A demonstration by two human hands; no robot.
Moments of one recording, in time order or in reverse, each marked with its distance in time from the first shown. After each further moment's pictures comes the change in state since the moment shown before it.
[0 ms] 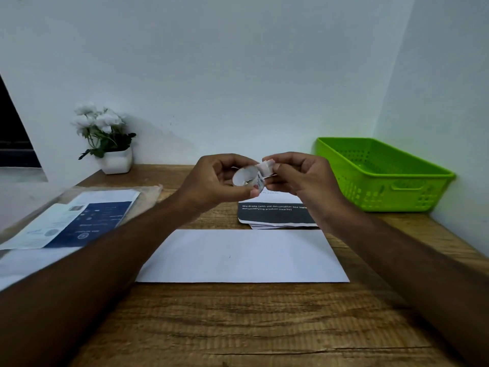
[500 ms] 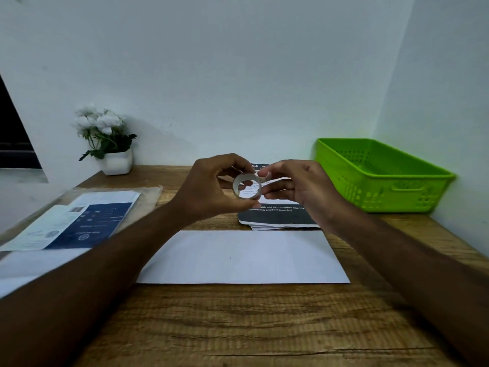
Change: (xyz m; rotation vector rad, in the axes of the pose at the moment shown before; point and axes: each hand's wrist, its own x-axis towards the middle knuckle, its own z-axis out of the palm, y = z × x) left_hand -0.004 0.007 0.000 0.533 0.043 0.313; right_hand 0.002 0.003 -0.005 -0.069 -0.122 0.062
